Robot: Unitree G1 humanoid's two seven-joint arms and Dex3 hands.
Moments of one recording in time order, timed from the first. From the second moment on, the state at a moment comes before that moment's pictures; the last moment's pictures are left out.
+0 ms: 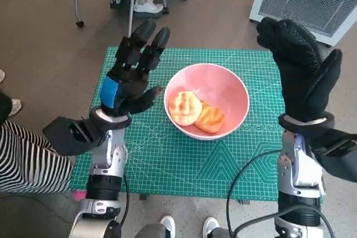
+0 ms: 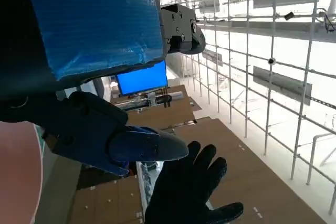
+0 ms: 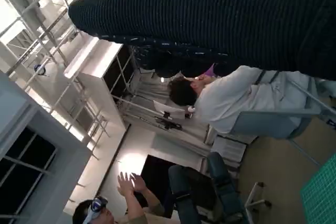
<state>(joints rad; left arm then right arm) -0.57 0.07 0.15 0.42 -0.39 -0.51 -0.57 -0.53 -0.14 -0.14 0.10 0.30 -0.37 0.31</state>
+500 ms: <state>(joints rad) -0.58 0.07 0.15 0.42 -0.39 -0.51 -0.58 -0.53 -0.15 -0.14 0.11 0.28 -0.40 0.31</state>
